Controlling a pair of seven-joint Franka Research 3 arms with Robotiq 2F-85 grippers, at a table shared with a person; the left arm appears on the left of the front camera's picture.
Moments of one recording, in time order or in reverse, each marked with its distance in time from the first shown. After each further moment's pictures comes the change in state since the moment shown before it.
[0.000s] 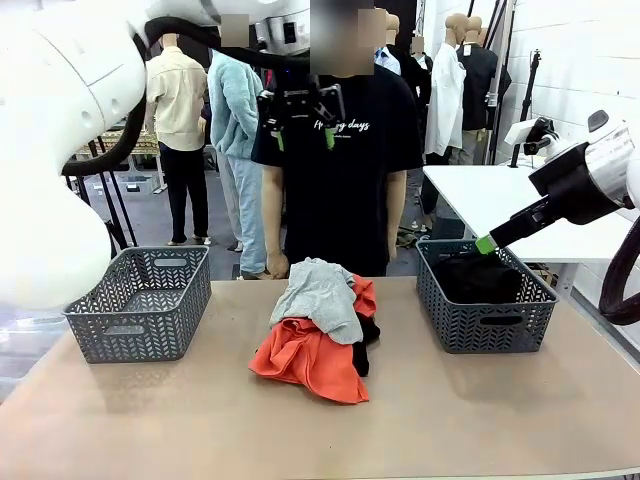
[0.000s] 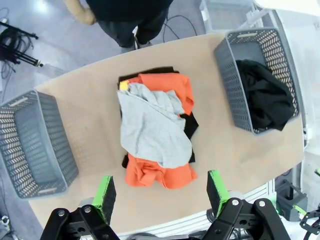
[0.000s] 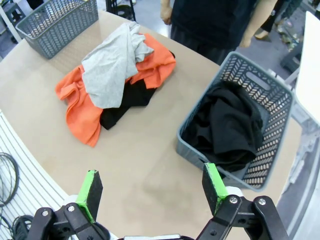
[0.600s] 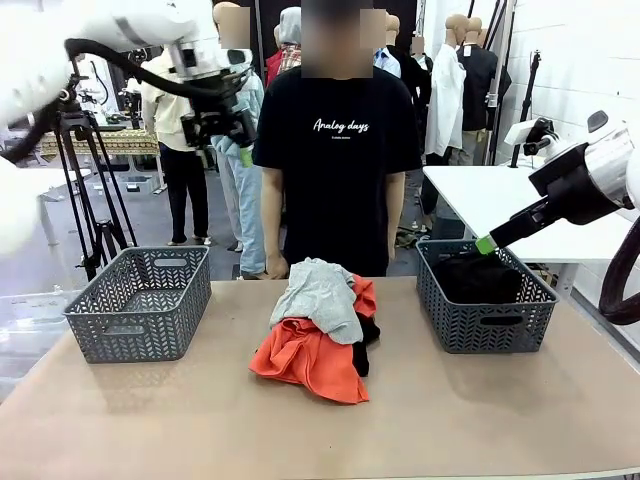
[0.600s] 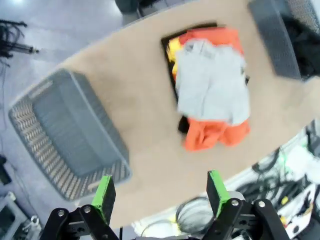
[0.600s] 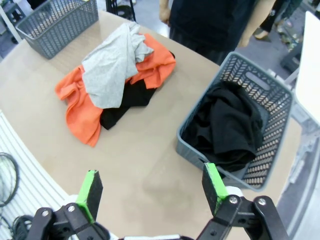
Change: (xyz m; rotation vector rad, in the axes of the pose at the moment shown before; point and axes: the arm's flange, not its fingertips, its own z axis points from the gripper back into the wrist) left arm -0.008 0.171 -0.038 -0.041 0.240 -0.179; right arm 0.000 0.000 0.000 0.000 0.000 0.000
